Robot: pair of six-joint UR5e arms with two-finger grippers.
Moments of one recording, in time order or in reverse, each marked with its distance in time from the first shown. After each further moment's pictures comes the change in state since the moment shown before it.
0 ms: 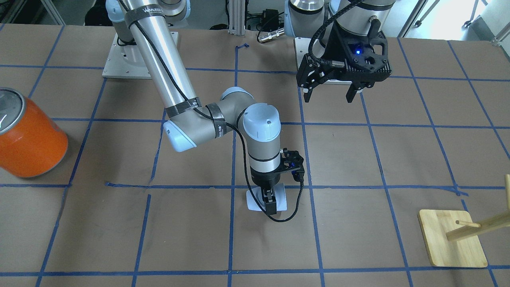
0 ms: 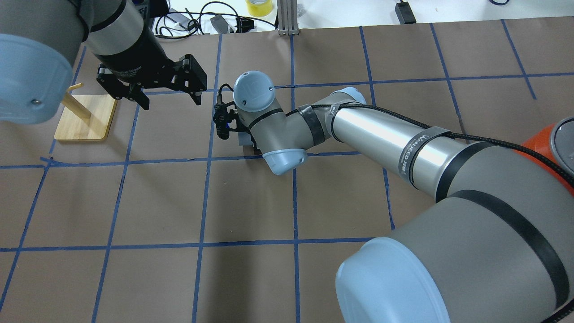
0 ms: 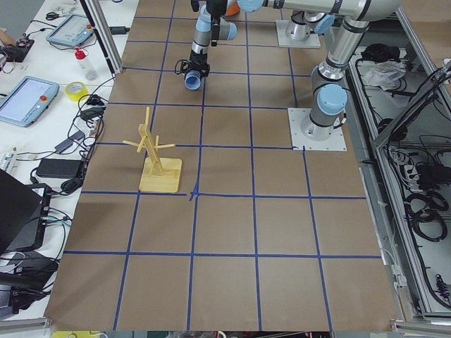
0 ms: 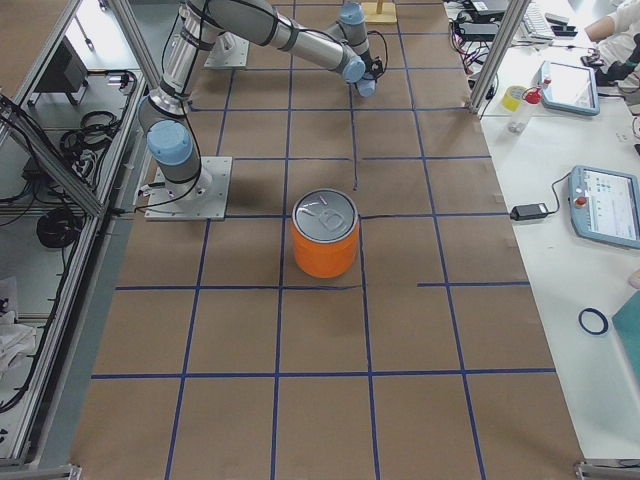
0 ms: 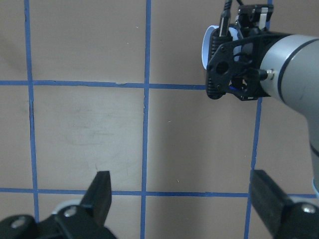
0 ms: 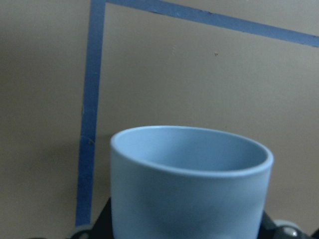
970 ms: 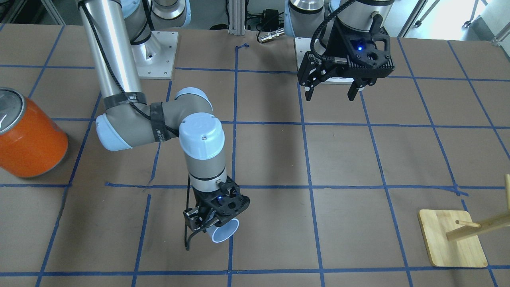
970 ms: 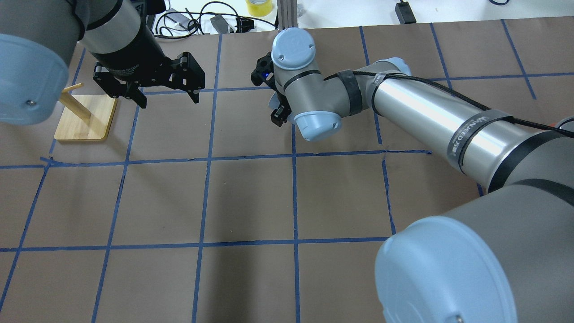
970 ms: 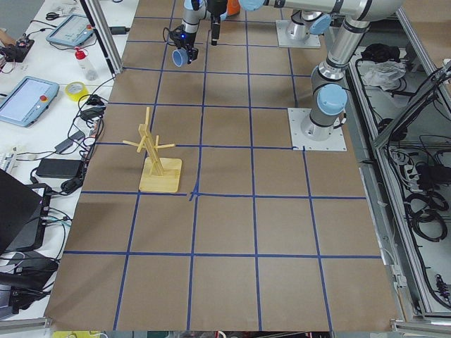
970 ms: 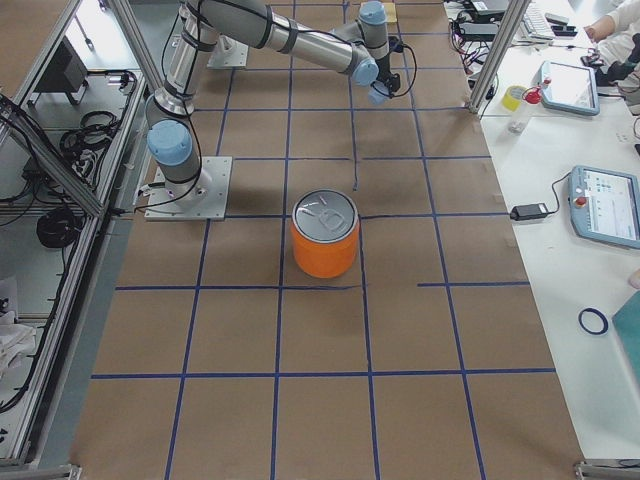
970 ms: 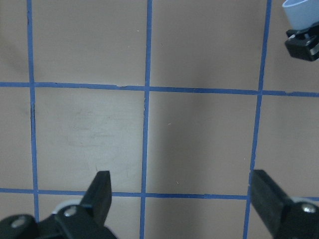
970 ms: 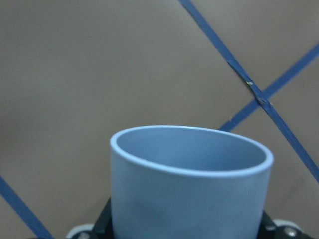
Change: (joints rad) left arm -0.001 0.016 0.002 0.001 0.011 -0.009; right arm -0.121 -0.070 -0.015 0.116 -0.035 0.504
